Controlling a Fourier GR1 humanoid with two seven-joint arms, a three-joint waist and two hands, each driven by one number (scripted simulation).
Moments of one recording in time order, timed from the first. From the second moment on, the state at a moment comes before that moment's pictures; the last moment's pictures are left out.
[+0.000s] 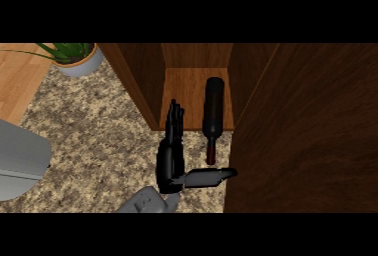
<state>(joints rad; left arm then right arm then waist) -0.36 0.04 -0.75 -1.25 0.69 0.78 -0.70 -0.08 -0.08 0.06 -2.42 -0.19 0.12 0.60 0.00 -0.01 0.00</state>
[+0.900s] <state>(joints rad) 0.02 0.28 -0.89 -1.84 0.50 0.88 -0.60 -0.07 -0.09 0.06 -2.42 -0.21 0.18 0.63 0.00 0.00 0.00</state>
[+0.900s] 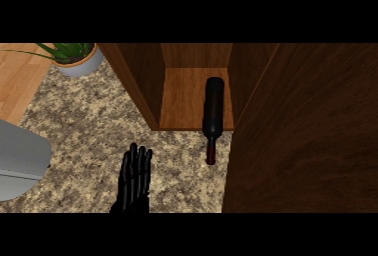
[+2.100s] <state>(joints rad) 0.34 0.65 -0.57 -2.11 0.68 0.54 -0.68 0.11 -0.04 0.39 -2.42 -0.26 0.30 0.71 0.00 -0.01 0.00</state>
